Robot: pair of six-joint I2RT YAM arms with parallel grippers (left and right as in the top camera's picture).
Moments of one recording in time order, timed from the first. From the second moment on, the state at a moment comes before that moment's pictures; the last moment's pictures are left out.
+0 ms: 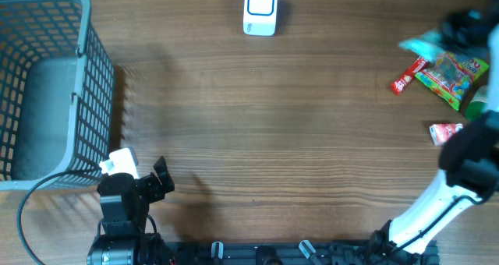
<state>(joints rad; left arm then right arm) 0.06 0.28 0.30 -0.73 -0.12 -0.24 -0.46 2.09 2.01 -1.13 -0.16 0.95</state>
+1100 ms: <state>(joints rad) 0.06 0.28 0.30 -0.73 -0.12 -0.24 -0.56 1.45 1.96 -1.18 -0.45 0.47</state>
